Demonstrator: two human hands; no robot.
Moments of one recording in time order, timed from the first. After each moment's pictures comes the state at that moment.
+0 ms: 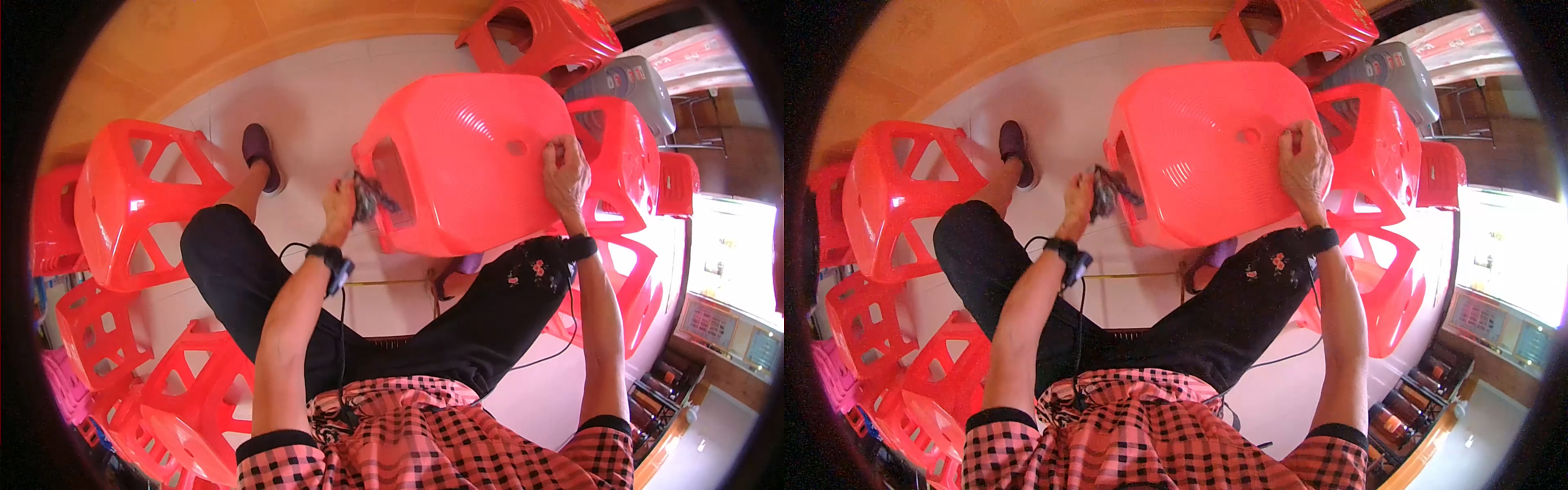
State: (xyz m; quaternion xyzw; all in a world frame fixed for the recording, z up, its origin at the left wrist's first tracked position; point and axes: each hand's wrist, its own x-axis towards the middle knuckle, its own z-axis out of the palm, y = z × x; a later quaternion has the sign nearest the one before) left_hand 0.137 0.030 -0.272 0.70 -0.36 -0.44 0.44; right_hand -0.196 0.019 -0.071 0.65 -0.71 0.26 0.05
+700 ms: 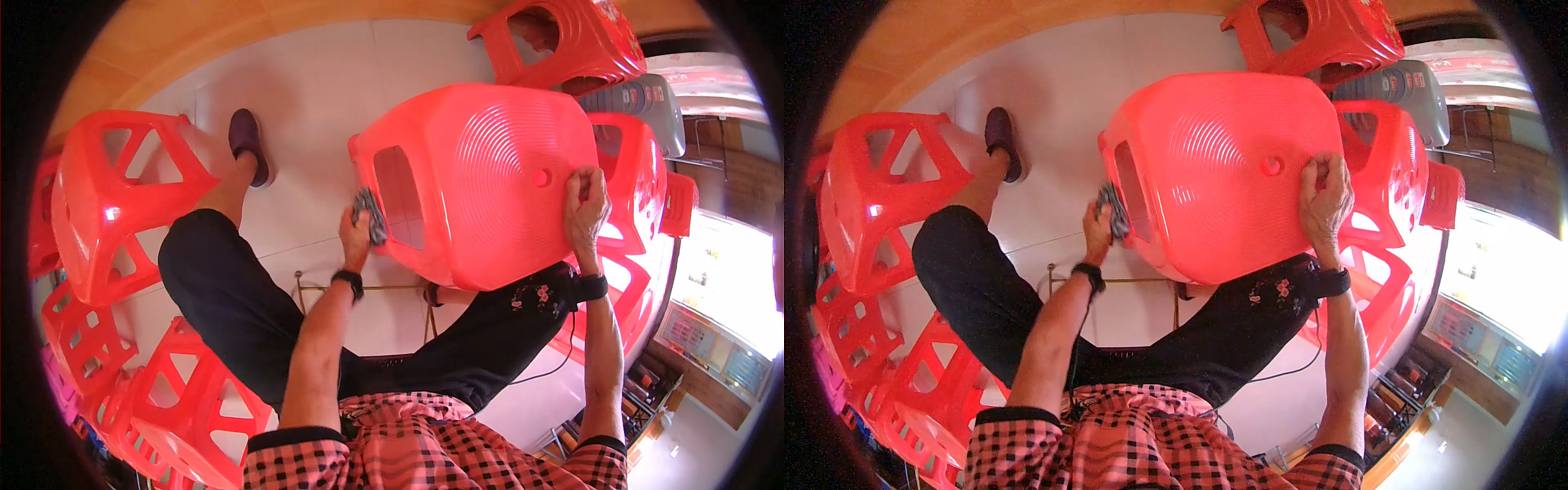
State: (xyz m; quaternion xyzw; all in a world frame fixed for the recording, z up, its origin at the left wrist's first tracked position) left_hand 0.109 0.089 -0.364 0.66 -0.32 -0.50 0.46; right_hand -0.196 0.018 -0.072 0.64 -0.72 0.25 0.02
